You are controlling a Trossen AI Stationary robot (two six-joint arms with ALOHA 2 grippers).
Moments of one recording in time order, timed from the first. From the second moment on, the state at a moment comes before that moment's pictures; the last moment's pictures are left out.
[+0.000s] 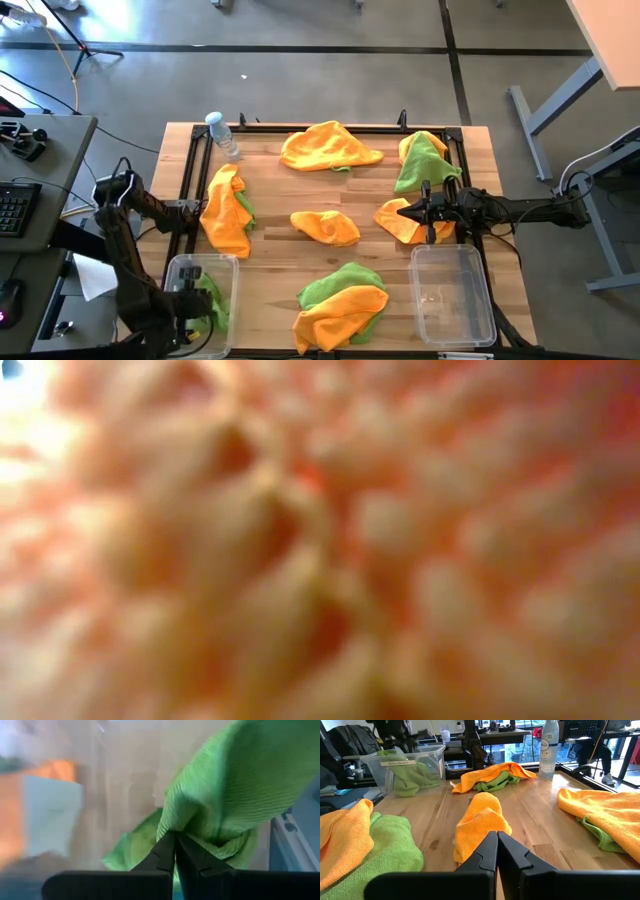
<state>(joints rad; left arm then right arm) -1.24 1.58 1.16 -1.13 -0.29 -1.22 0.01 0.16 0.01 0.01 0.02 0.07</state>
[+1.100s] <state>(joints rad) -1.21 1.54 0.76 -0.64 -0.19 -1.25 0.01 0.16 0.01 0.01 0.02 0.07</state>
